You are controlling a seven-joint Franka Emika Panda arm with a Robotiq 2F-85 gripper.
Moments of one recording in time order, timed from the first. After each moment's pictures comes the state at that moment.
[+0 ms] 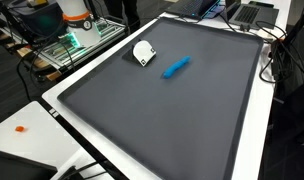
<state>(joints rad) 0.27 -0.62 0.15 -2.52 0.38 1.77 0.08</state>
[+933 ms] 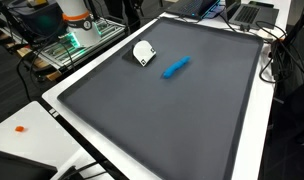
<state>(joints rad) 0.10 -0.40 0.15 -2.73 0.42 2.43 0.48</state>
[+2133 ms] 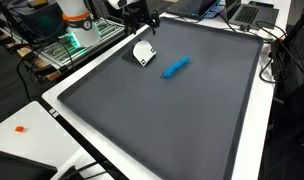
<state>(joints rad) 0.03 -0.19 0.08 -2.72 0.45 2.49 0.88</state>
